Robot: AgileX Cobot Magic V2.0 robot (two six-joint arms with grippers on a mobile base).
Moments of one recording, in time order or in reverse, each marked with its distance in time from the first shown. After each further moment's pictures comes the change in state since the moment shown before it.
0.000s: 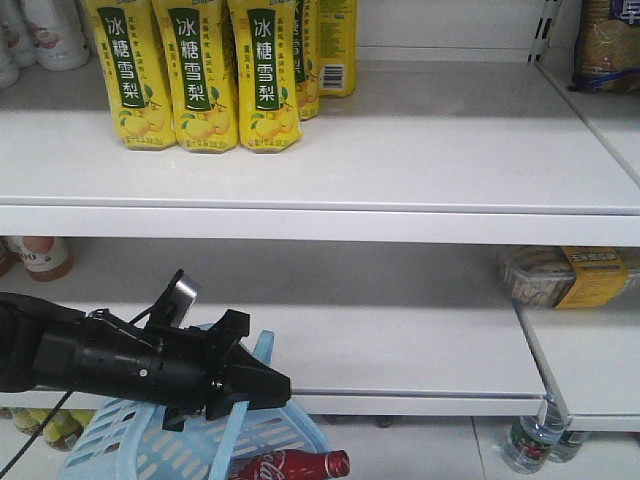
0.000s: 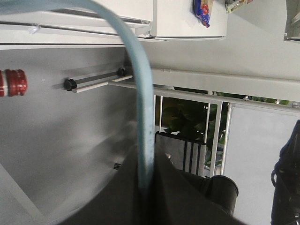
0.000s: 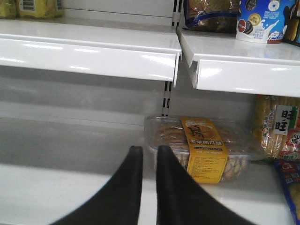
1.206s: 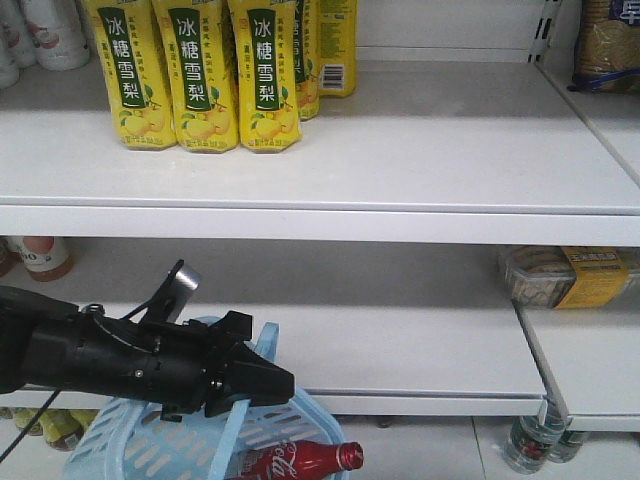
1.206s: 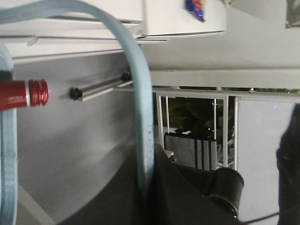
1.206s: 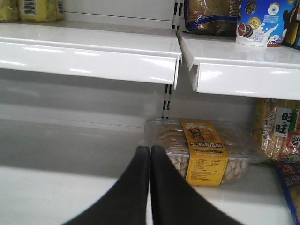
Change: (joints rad) left arm -0.041 -0.113 0.000 0.033 -0.043 -0.003; right arm 0.000 0.000 0.000 0.000 -0.006 0.000
